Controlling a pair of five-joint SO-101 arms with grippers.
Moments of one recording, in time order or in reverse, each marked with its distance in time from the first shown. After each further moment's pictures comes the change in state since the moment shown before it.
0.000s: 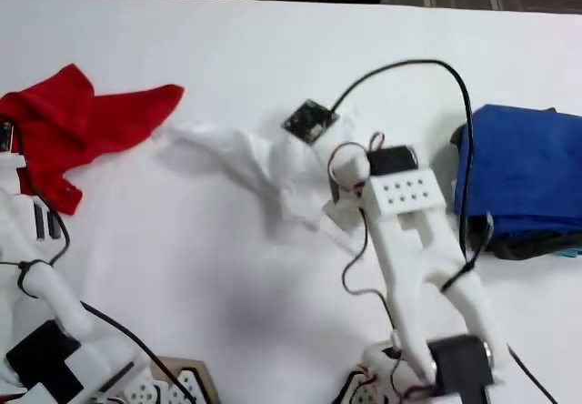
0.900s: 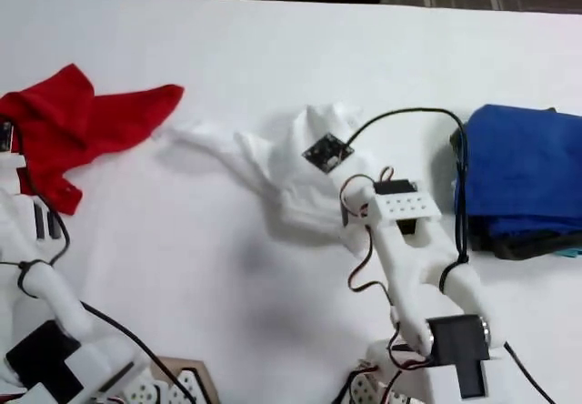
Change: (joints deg) left arm 0.0 0.0 0.0 0.0 0.0; right arm 5.3 8.4 15.6 -22.2 0.0
